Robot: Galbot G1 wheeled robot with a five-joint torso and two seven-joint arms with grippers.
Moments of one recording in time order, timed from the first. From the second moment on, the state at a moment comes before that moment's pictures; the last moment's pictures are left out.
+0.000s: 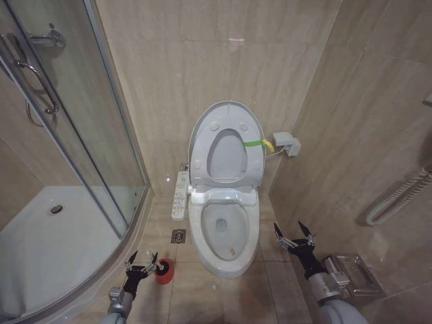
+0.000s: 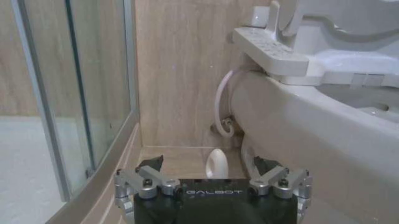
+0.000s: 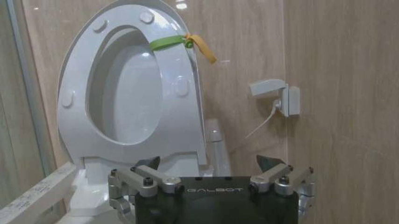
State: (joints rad) left arm 1.14 -1.32 -0.52 -1.02 -0.29 -0.42 0.28; right arm -1.49 1.36 0.73 1.81 0.37 0.20 -0.25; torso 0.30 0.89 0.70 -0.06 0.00
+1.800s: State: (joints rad) left arm 1.18 -1.34 -0.53 -1.06 -0.28 -0.43 0.30; right arm -1.49 1.36 0.73 1.81 0.37 0.20 -0.25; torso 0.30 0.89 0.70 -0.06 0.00
